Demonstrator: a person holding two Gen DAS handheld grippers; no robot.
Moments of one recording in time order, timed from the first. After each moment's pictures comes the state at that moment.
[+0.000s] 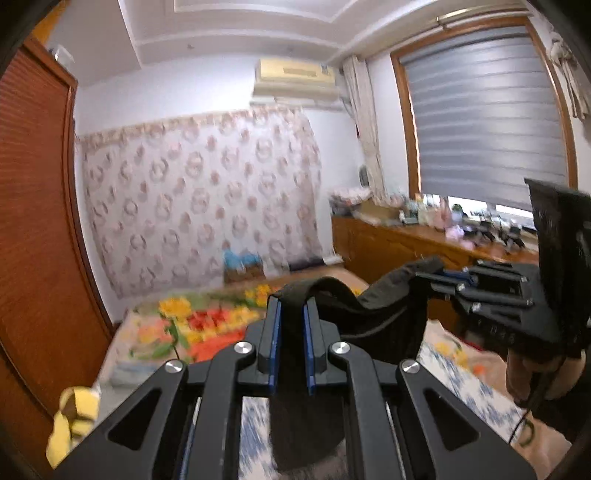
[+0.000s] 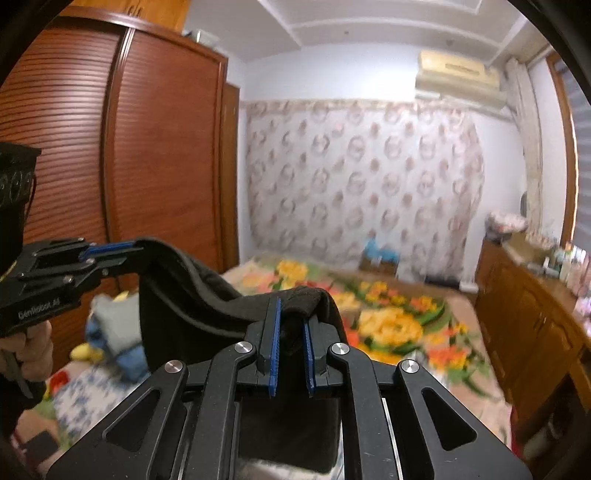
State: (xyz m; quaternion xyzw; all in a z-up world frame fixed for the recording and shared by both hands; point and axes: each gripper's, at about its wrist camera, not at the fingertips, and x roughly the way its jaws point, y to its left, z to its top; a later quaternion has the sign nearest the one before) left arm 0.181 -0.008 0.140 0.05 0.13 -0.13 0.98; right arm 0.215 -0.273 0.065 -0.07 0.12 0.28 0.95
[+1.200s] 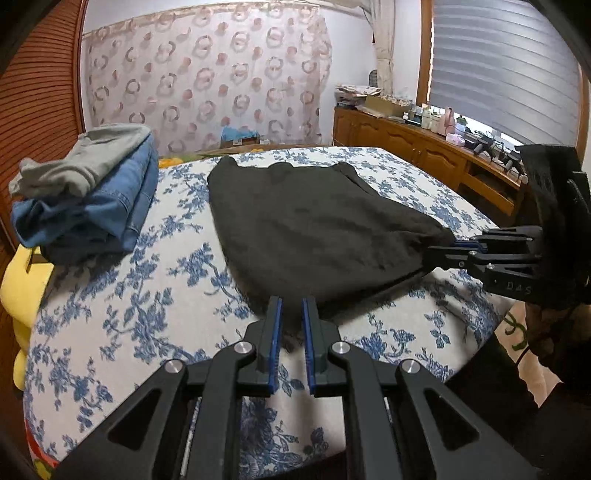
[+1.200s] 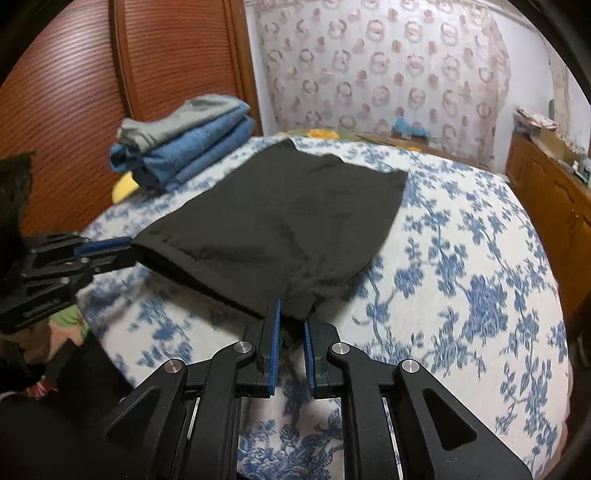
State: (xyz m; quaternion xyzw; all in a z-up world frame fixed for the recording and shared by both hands) left arm 0.051 -0.012 -0.098 0.01 0.34 -0.12 0.93; right arm 0.122 -0.280 -0.158 -0.08 0.35 0.31 0.88
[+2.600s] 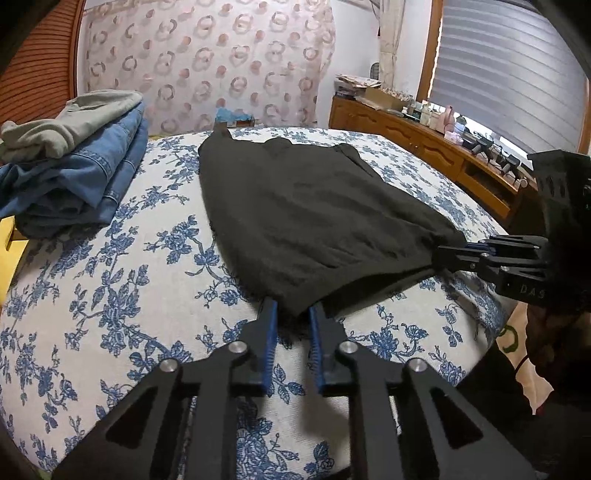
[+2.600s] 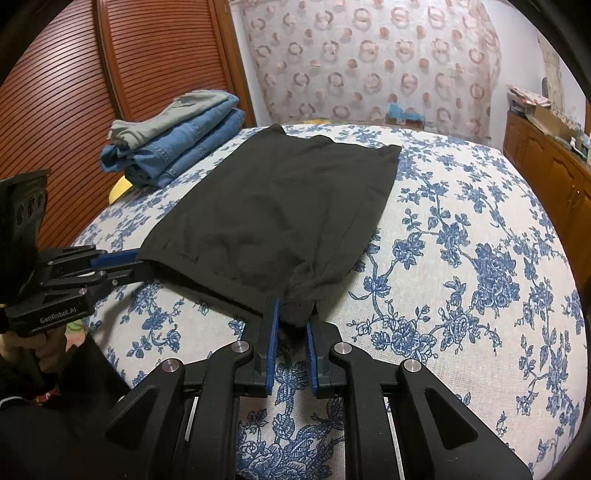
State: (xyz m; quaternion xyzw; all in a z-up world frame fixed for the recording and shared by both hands) left arm 0.069 -0.006 -0.118 -0.02 0.37 -0.13 0.92; right arm 0.127 -0.289 -0.171 -0.06 0.37 0.31 0.88
